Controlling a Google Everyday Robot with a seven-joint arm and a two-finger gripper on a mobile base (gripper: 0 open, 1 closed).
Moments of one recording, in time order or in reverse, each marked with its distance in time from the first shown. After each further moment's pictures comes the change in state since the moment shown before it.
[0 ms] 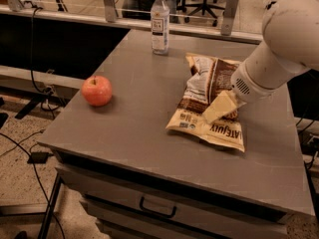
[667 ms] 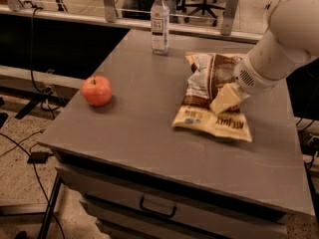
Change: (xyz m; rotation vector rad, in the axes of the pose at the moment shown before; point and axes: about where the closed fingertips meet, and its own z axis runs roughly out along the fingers) arm -0.010 -0.011 -0.008 -0.005 -0.009 -0.003
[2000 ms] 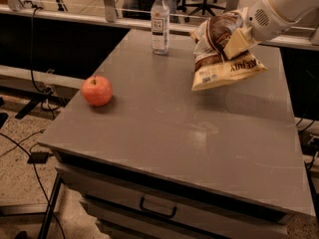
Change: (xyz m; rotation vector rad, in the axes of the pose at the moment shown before) arm -0.094 -0.061 -0.040 -0.155 -0.154 0.017
